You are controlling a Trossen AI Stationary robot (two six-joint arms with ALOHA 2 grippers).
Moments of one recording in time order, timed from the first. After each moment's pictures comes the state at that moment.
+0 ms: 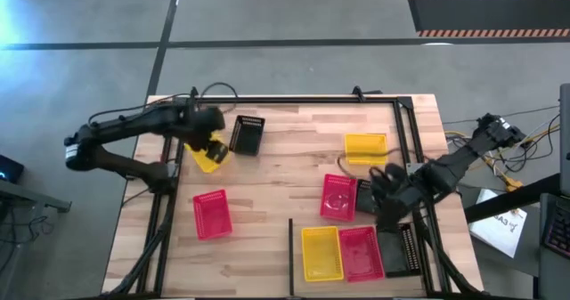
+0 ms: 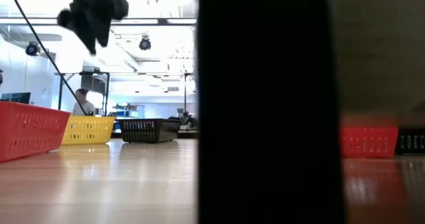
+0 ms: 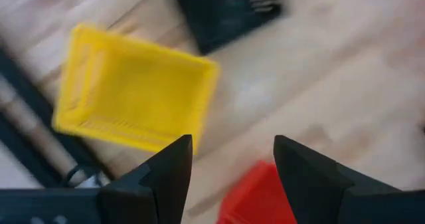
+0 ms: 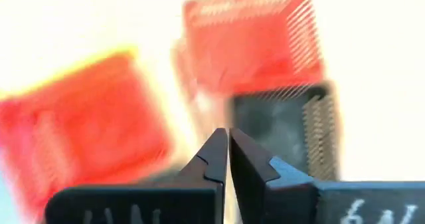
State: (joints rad) left arm 0.30 1.15 1.22 -1.37 -0.08 -0.69; right arm 0.57 1.20 1.17 -1.21 0.23 0.87
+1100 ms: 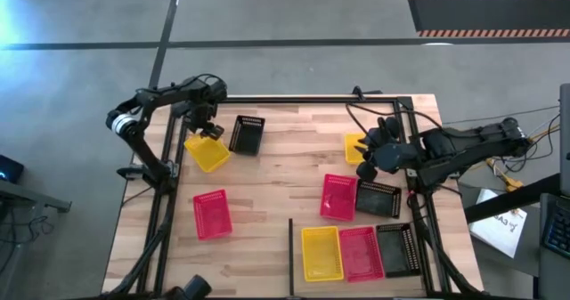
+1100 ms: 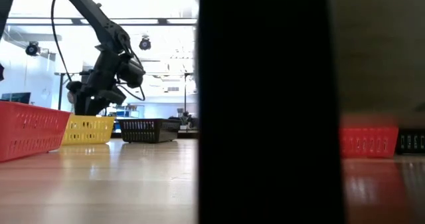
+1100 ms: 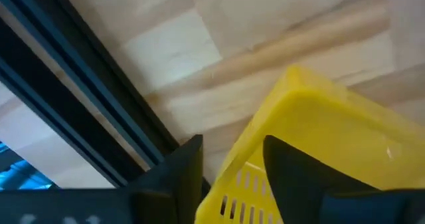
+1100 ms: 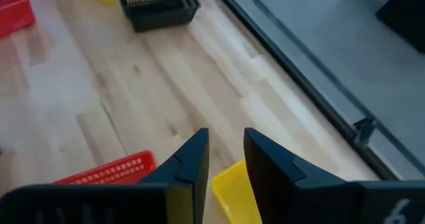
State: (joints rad) left arm 0.96 1.66 1.05 -1.17 -0.16 -0.18; right arm 0.21 1.07 1.15 -1.02 0.62 0.48
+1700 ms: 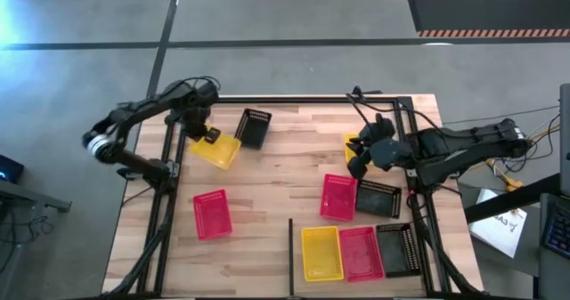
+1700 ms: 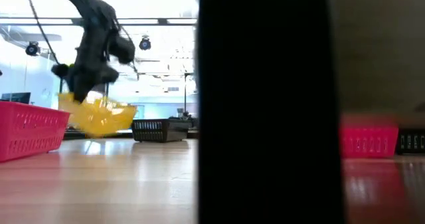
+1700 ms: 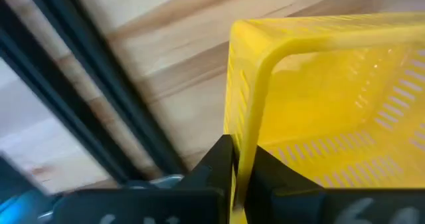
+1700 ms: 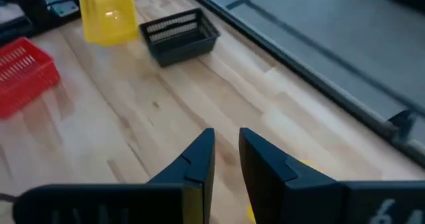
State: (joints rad) left arm 0.88 1.37 1.01 -1.29 -0.01 -0.30; right arm 0.17 1.12 1.15 -0.87 0.60 0.62
